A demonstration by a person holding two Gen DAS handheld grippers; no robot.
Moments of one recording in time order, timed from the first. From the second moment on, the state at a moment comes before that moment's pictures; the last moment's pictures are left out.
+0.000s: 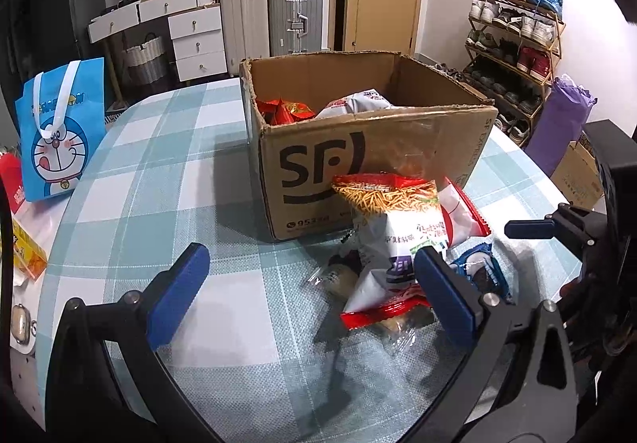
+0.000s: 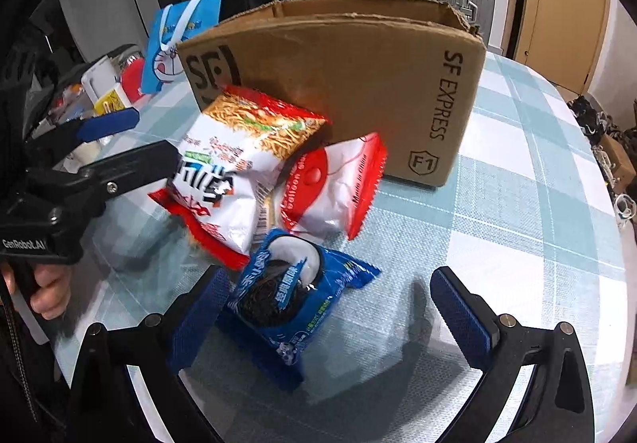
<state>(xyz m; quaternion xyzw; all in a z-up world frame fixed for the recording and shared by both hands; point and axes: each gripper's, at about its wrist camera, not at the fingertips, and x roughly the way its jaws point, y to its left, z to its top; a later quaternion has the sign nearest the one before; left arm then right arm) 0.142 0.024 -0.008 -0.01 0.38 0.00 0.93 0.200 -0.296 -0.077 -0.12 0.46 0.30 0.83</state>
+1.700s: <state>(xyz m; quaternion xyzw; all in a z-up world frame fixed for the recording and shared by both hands) 0.142 0.018 -0.013 -0.01 0.39 -0.01 0.92 0.206 -0.325 -0.077 -0.13 0.46 0.30 0.82</state>
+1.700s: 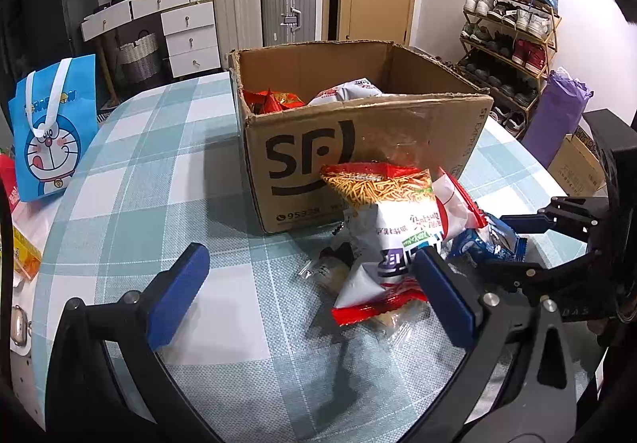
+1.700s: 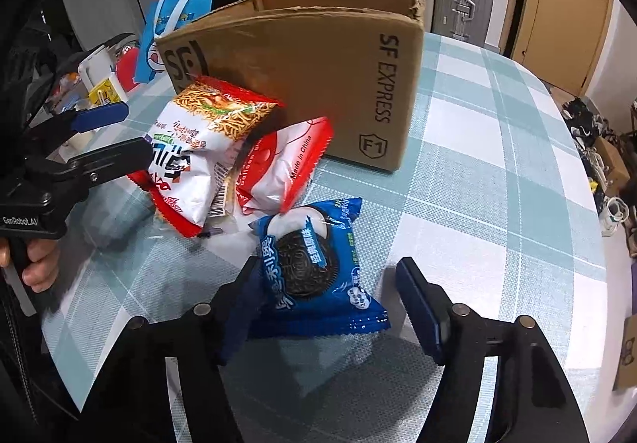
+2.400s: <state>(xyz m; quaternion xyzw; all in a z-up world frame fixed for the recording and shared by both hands) 0.146 0.011 -0.016 -0.03 0.39 -0.03 0.92 0.207 -0.349 -0.057 -0.11 0.44 0.30 0.84</state>
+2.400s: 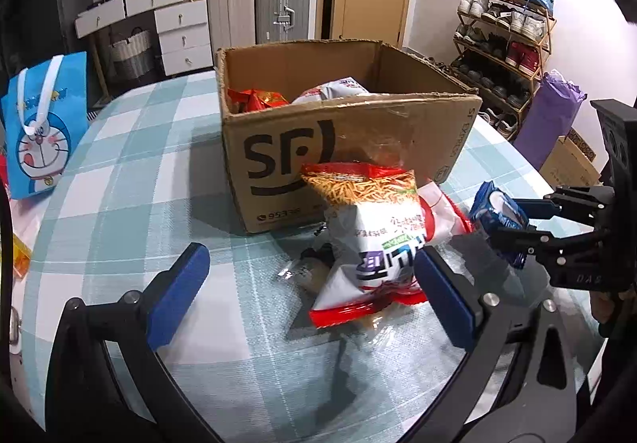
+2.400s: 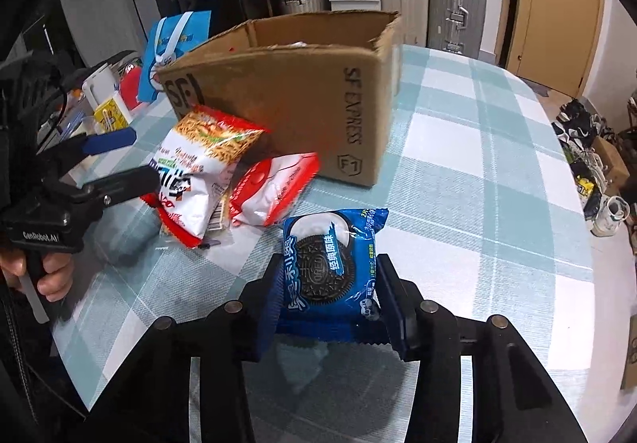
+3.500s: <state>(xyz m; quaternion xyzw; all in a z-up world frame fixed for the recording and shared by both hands) 0.166 -0.011 -0.029 -0.07 0.40 -0.12 0.91 0.208 -0.364 -0.040 -0.08 0.42 0.30 0.85</state>
